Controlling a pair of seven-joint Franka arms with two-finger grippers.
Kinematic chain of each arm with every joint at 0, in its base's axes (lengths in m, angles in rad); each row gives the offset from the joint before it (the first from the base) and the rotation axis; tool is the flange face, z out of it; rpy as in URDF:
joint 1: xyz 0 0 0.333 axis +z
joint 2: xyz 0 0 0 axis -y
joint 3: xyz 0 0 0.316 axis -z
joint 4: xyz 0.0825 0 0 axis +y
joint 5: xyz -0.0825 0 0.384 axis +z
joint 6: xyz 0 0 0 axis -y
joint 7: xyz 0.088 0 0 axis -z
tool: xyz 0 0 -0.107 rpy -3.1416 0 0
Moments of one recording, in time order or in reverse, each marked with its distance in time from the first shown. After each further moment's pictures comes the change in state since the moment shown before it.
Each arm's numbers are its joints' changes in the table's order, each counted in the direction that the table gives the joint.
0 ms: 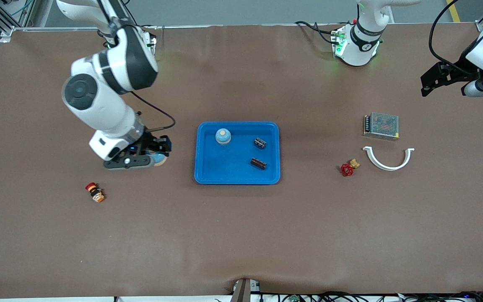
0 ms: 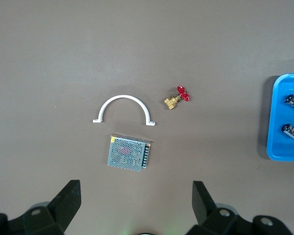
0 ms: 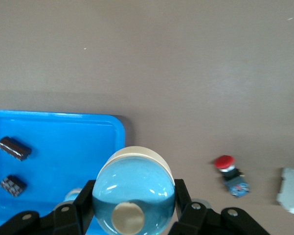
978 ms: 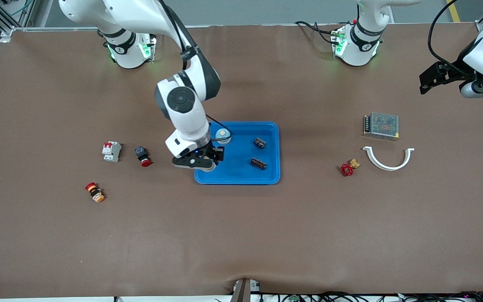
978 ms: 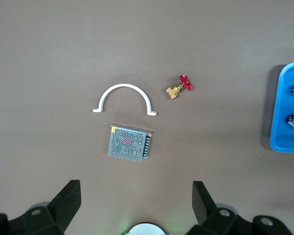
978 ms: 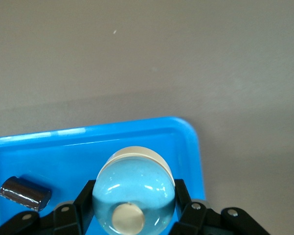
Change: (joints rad) left arm 0.002 -0.003 -0.001 0.010 0.000 -0.041 -0.003; right arm 0.206 -0.257 -0.002 -0.001 -0.001 0.319 0.360
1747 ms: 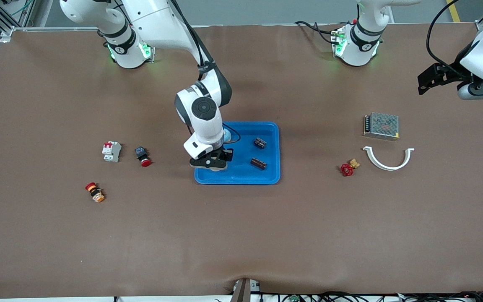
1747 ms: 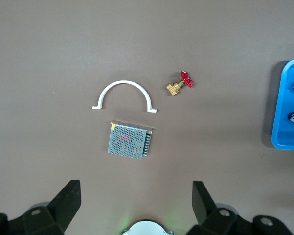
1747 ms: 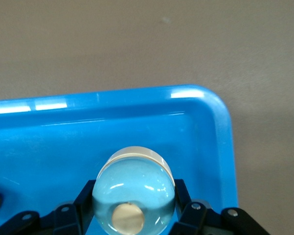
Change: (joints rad) left arm 0.000 -0.001 0.000 0.010 0.000 0.000 0.000; right arm 0.046 -0.141 -0.007 0.004 0.000 0.093 0.011
